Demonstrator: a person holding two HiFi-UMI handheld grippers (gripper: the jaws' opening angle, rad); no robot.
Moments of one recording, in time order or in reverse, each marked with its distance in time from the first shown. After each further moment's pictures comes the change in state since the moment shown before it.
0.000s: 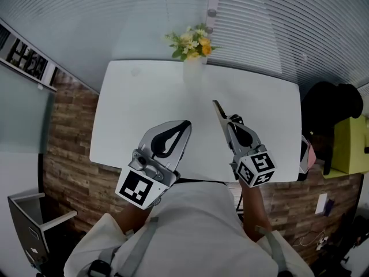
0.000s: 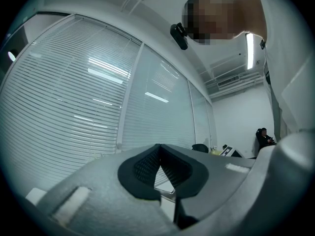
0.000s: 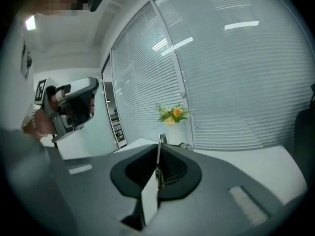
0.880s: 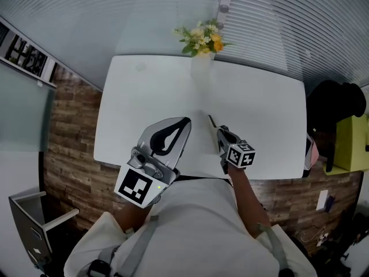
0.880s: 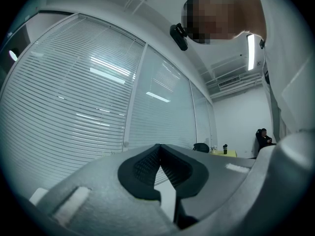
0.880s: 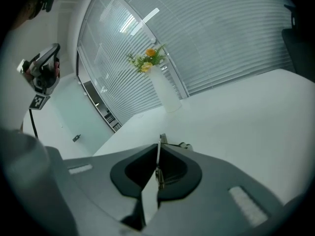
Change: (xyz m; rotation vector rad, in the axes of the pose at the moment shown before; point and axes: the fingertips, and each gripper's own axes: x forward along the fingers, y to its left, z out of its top) left arm -0.025 0.034 -0.005 -0.008 0.006 0.004; right arm 0.079 -0.015 -0.196 0.365 0.224 -0.011
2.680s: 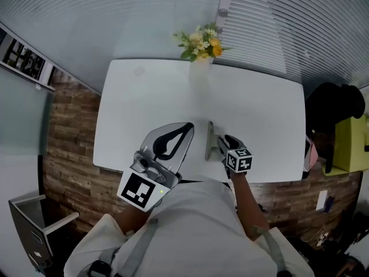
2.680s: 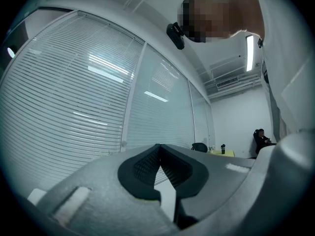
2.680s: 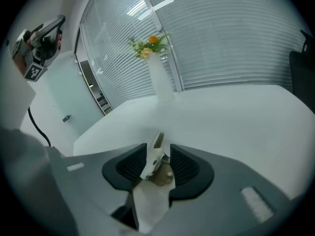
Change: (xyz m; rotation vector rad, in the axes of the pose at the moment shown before) left arm 0.011 0.001 -0.002 -0.007 0.000 -0.026; right arm -0.002 -0.031 -0.025 -0.147 0.120 -0.121
